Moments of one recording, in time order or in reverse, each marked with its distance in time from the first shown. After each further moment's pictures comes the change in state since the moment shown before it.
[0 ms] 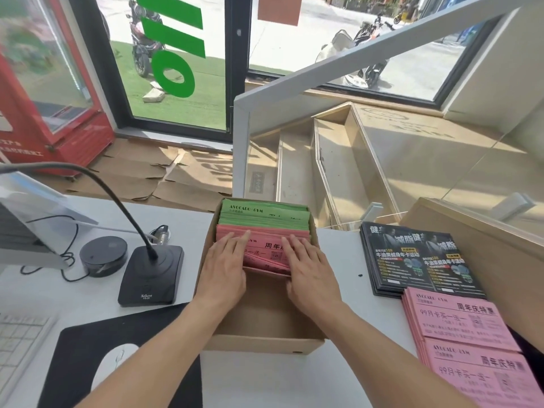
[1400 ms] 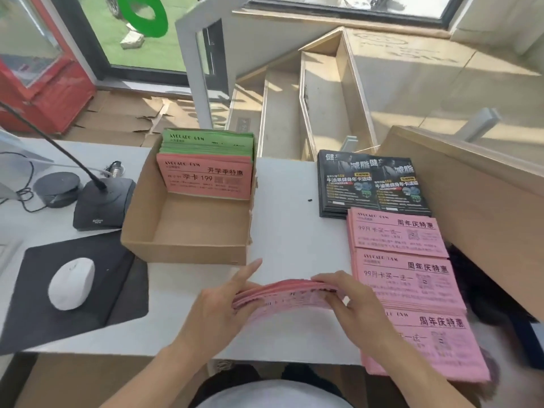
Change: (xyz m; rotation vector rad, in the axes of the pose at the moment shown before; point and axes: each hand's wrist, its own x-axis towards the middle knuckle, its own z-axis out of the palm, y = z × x) left_hand -0.183 0.157 0.005 -0.536 -0.196 0.088; right_hand -0.254 0.137 -0.029 0.885 -0.074 0.173
